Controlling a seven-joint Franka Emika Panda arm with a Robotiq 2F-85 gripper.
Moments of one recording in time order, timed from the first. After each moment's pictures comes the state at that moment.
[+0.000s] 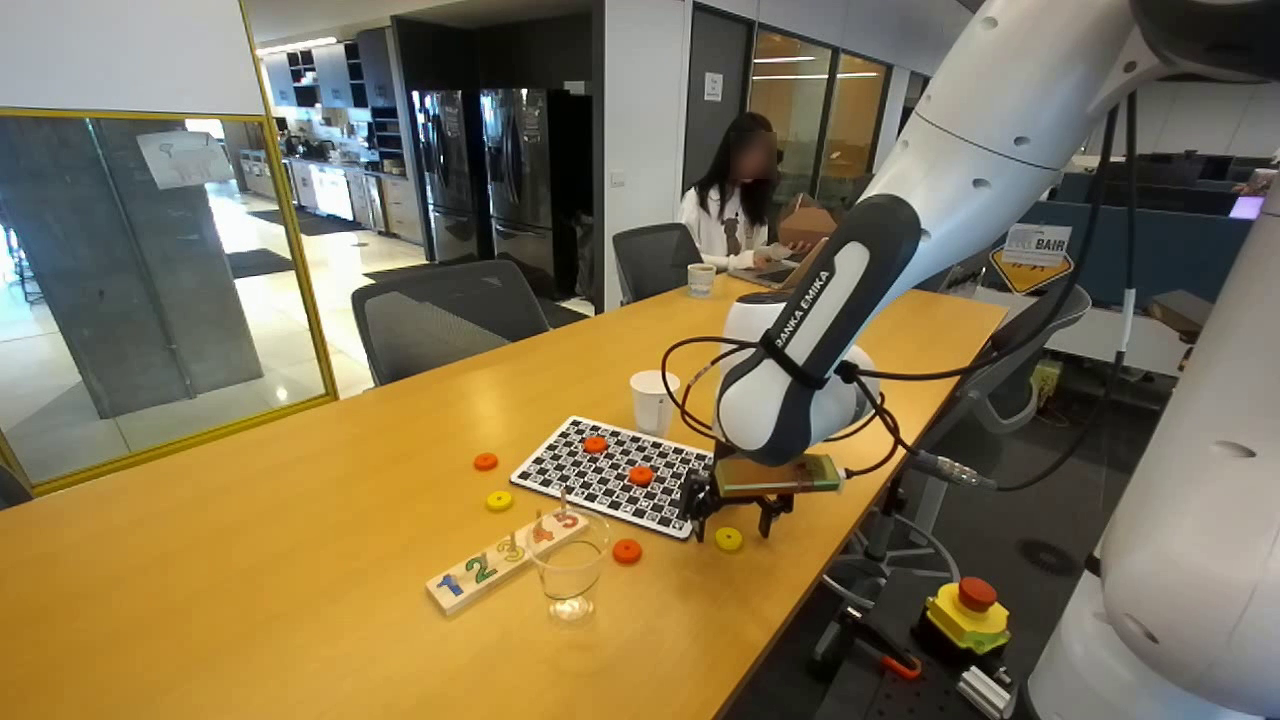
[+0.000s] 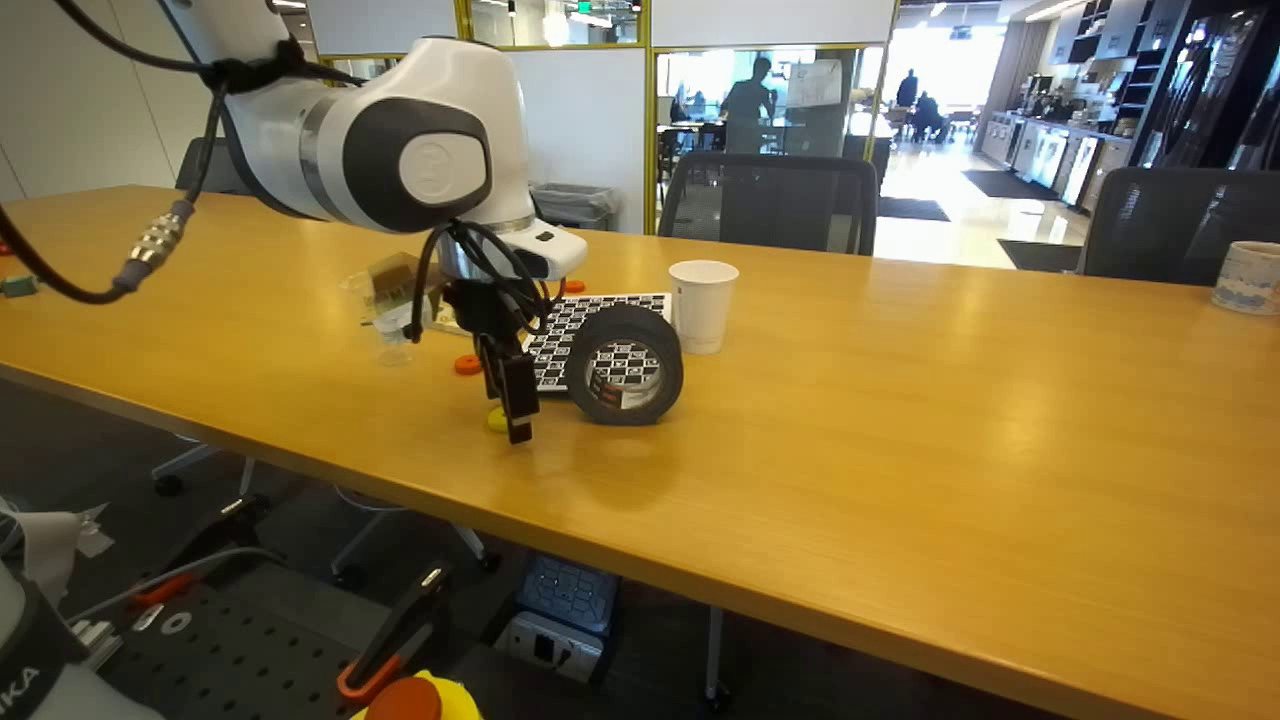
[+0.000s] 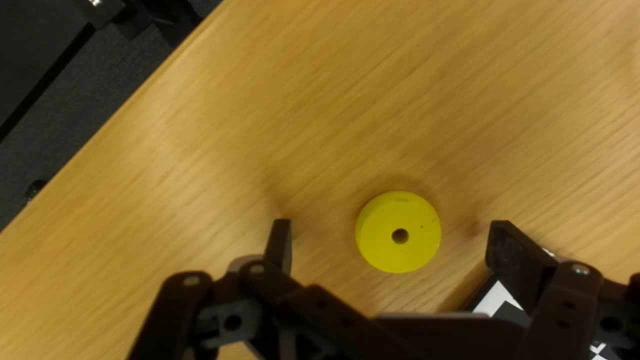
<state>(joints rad) -0.11 0.02 -0.05 -2.76 -0.01 2.80 0.53</state>
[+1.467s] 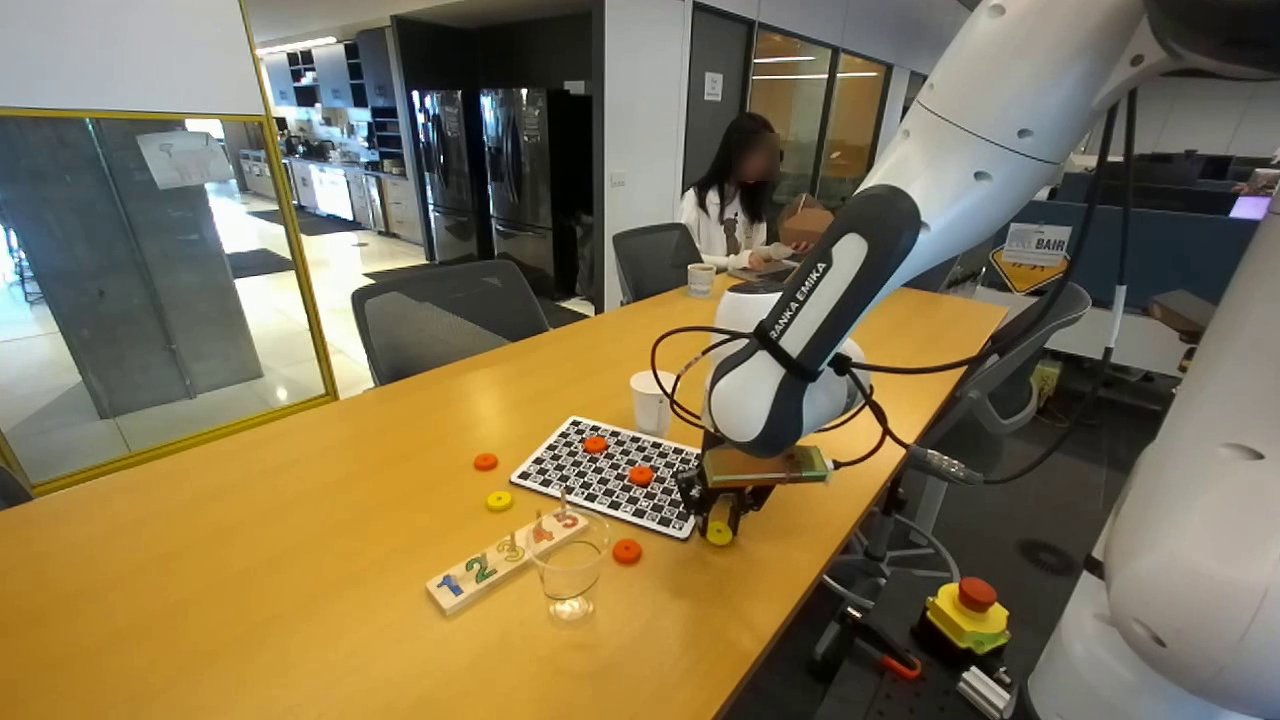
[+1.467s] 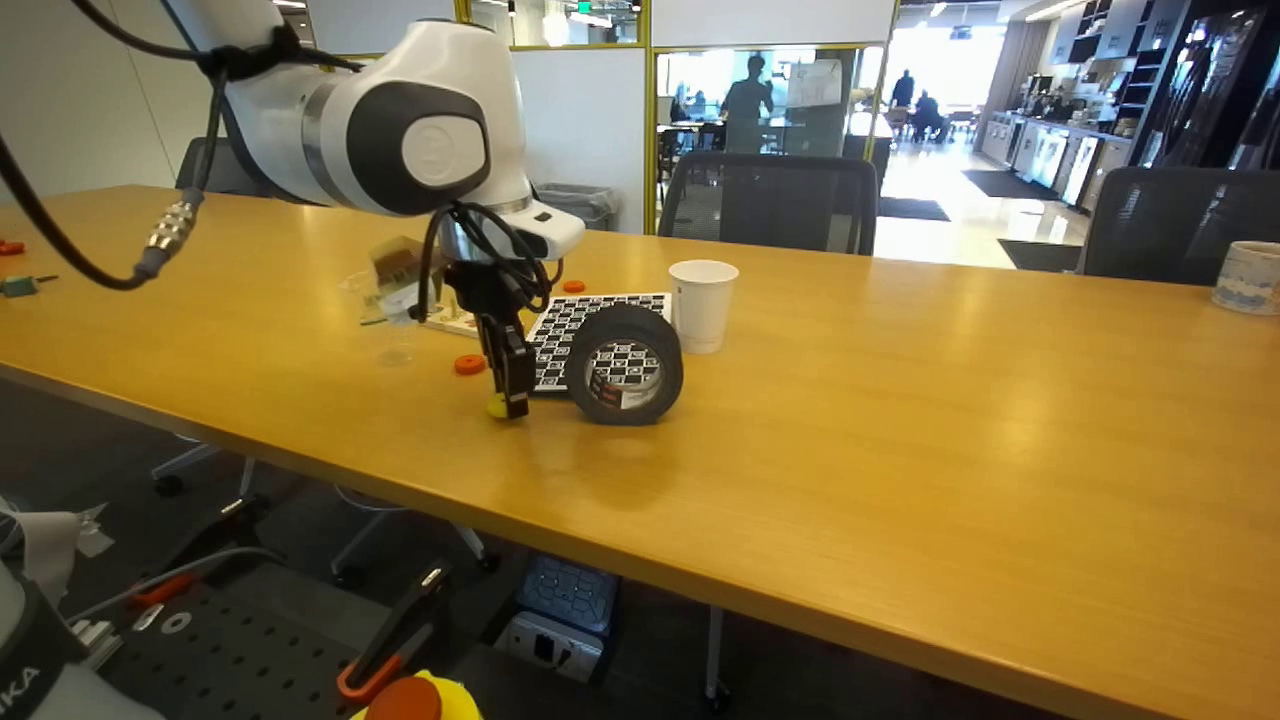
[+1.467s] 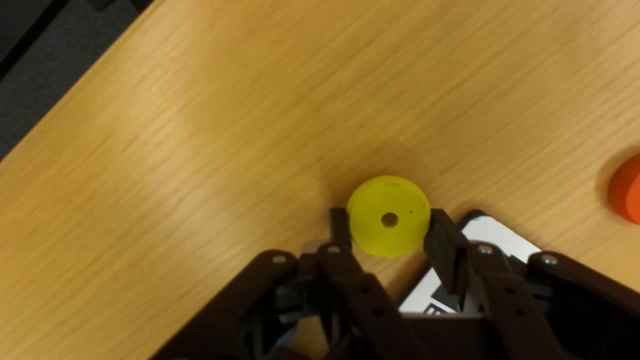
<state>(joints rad) -0.08 0.00 -0.05 -2.74 -0.01 2.79 0.54</state>
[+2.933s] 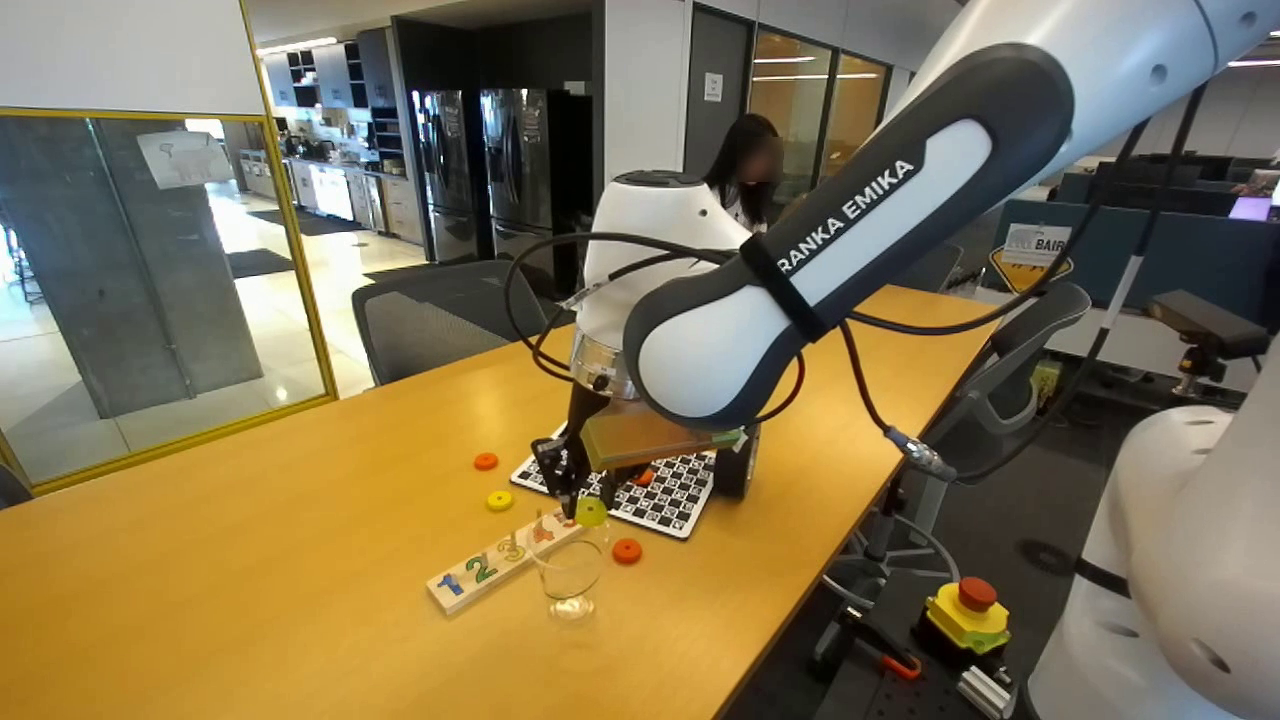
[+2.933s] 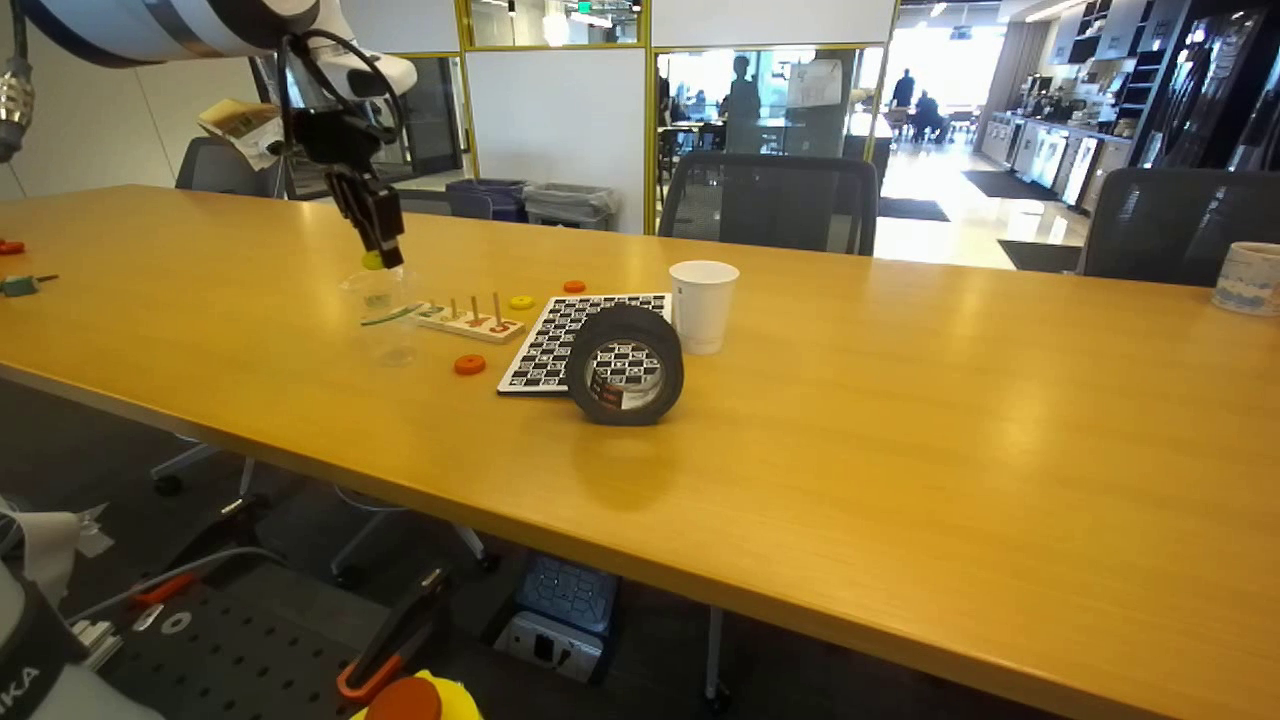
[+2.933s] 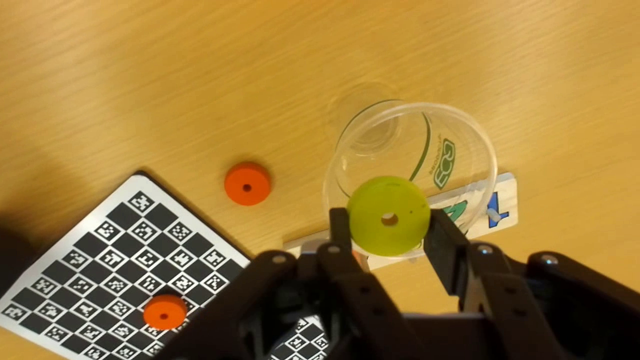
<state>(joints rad) 0.11 -0.23 0.22 -2.61 -0.01 2.61 0.68</state>
